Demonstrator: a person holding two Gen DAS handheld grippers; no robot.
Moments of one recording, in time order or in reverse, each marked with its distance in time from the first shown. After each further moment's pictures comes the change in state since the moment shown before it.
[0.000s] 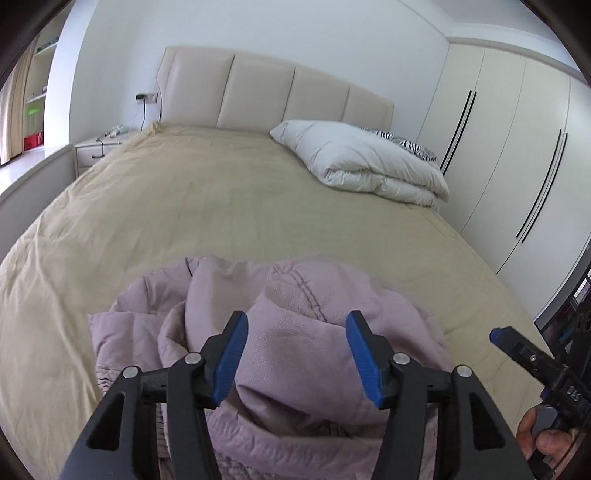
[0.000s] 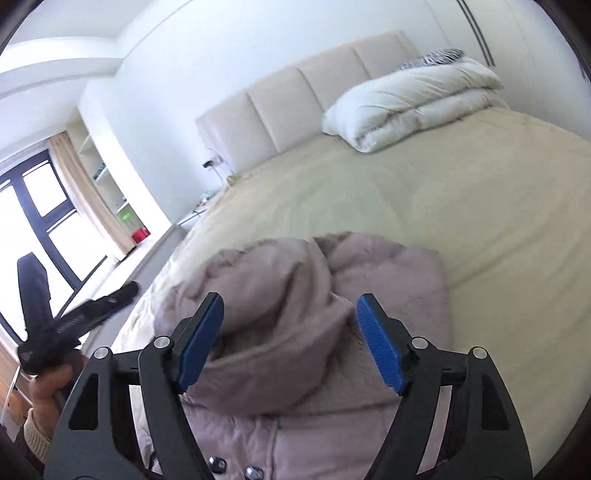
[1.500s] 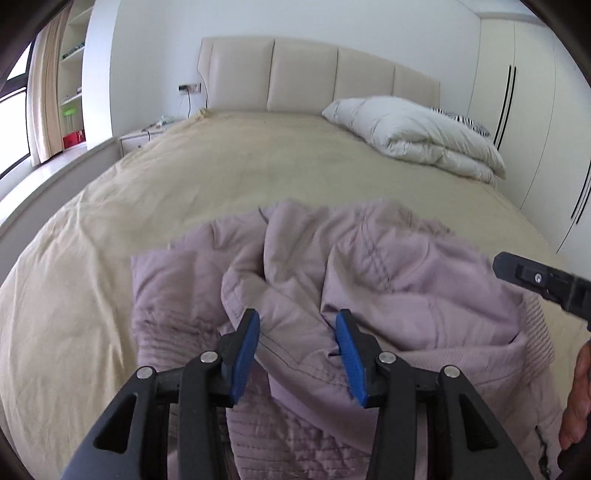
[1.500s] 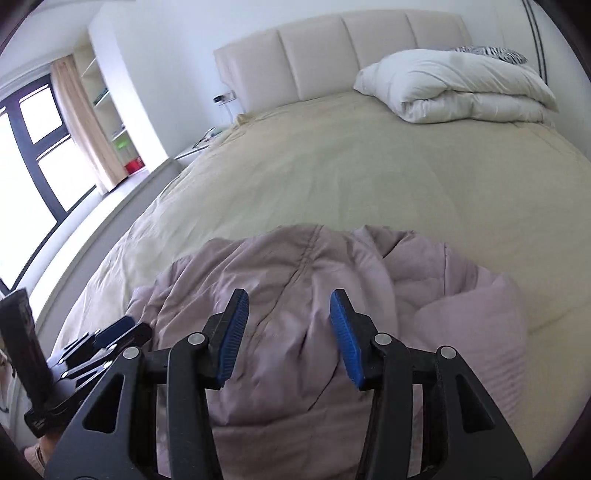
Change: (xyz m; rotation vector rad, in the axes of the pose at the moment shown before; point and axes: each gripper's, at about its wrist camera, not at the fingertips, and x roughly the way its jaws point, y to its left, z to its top) left arm 0.041 0.045 -0.078 0.008 0.055 0.228; right arm 0.139 0.062 0.033 -0.194 0.231 -0.049
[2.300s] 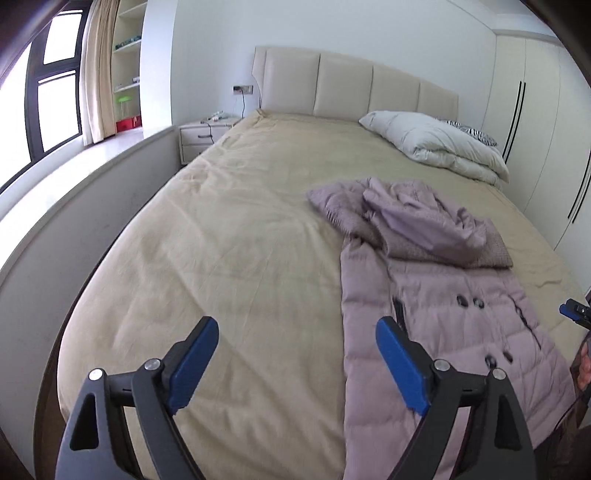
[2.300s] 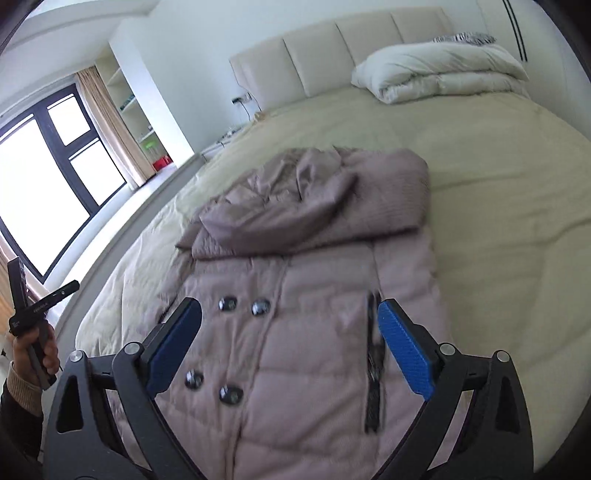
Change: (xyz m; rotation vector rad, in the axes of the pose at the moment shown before) left arm -0.285 0.160 -0.154 -0.064 -0.005 0.064; right arm -0.266 -0.039 -0.219 0.088 0.012 0.079
